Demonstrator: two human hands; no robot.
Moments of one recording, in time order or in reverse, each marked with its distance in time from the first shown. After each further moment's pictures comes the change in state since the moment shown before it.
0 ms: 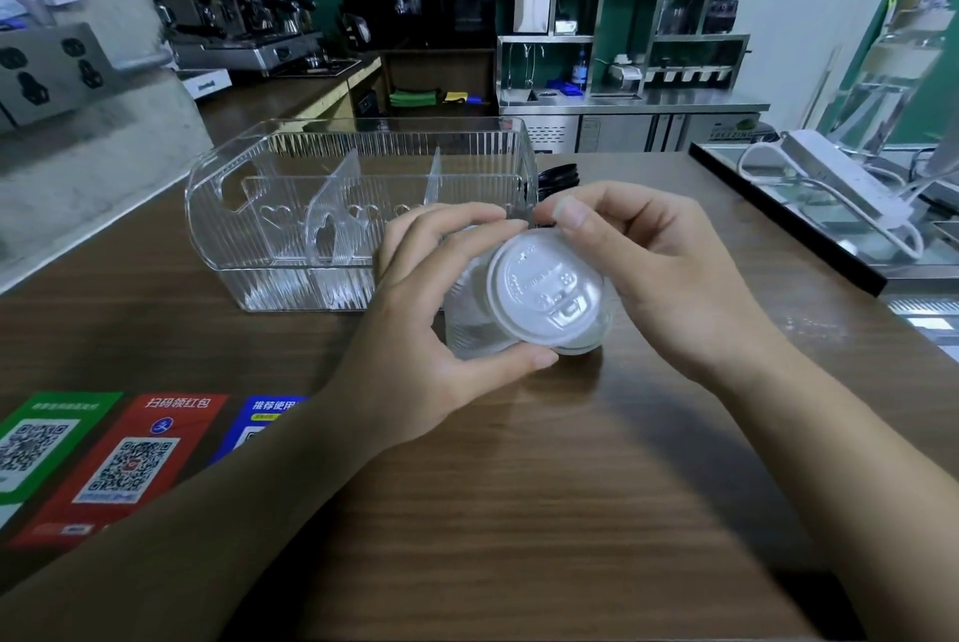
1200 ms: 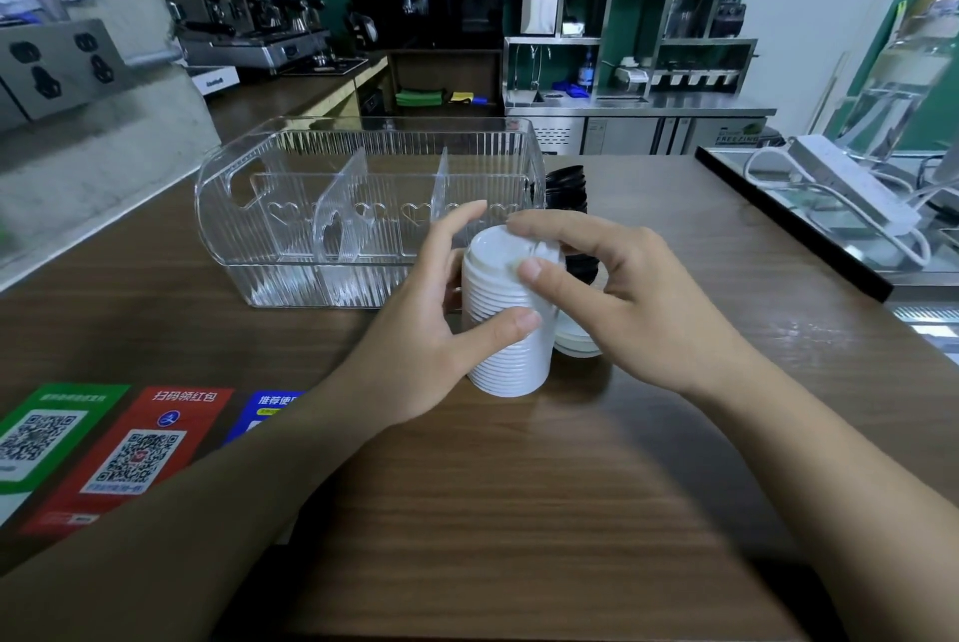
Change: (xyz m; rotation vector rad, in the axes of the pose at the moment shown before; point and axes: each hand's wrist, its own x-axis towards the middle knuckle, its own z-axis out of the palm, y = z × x) left_hand -0.001 -0.026 0.007 -0.422 -0.236 -0.380; right_hand -0.001 0.010 0.009 -0.534 -0.129 -0.152
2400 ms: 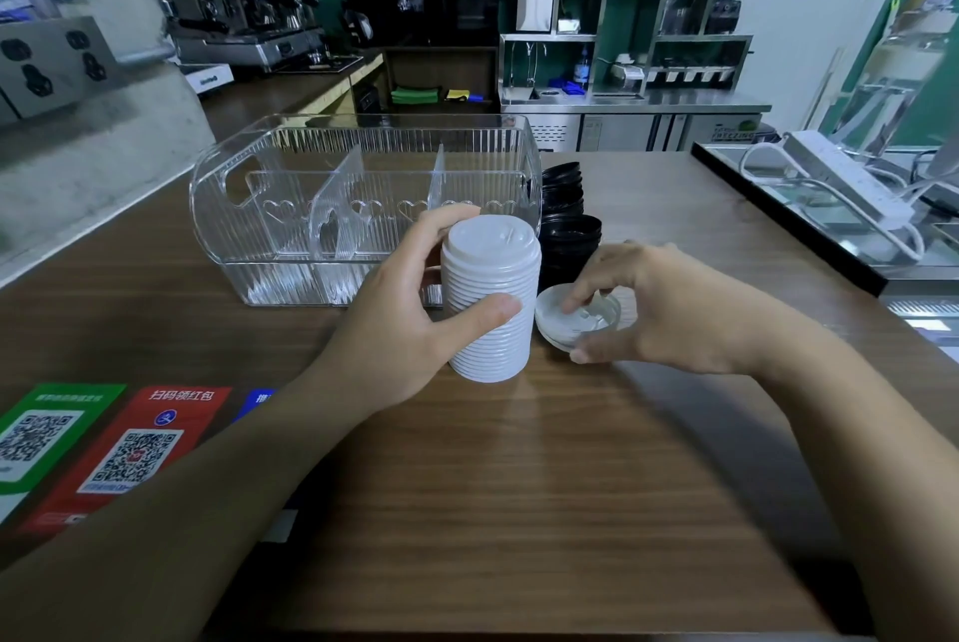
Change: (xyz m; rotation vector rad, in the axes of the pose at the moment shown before) left_hand 0.001 0.008 -0.015 0.157 0.085 0.035; right_hand -0.002 0.040 -0.038 -0.420 -0.366 0.170
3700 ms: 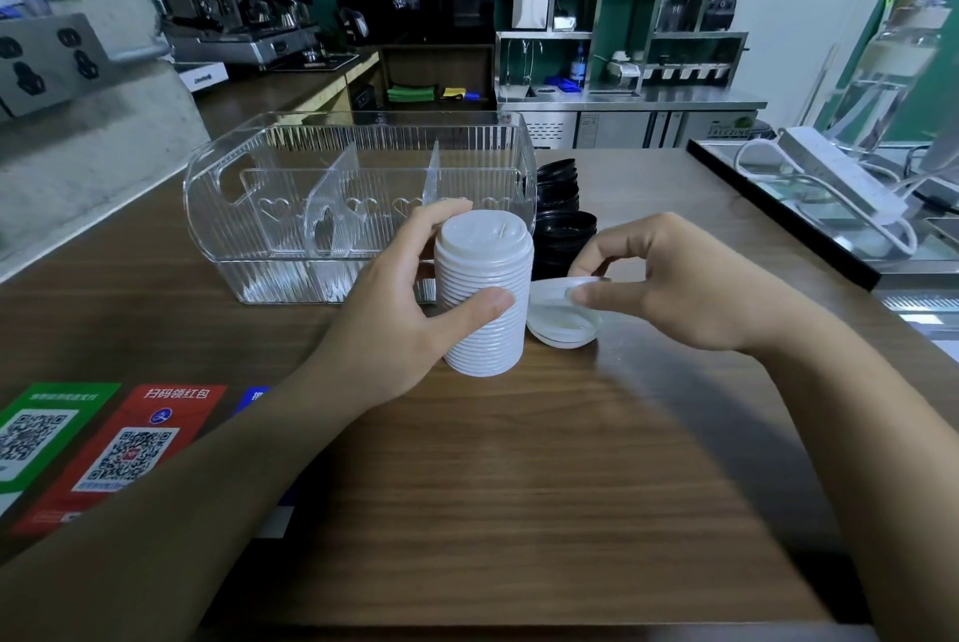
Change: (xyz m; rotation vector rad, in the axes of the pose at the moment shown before) left_hand 0.000 -0.001 -0.001 0.030 0.008 -0.001; right_hand -0.001 0.001 -0.012 0.294 0.072 -0.033
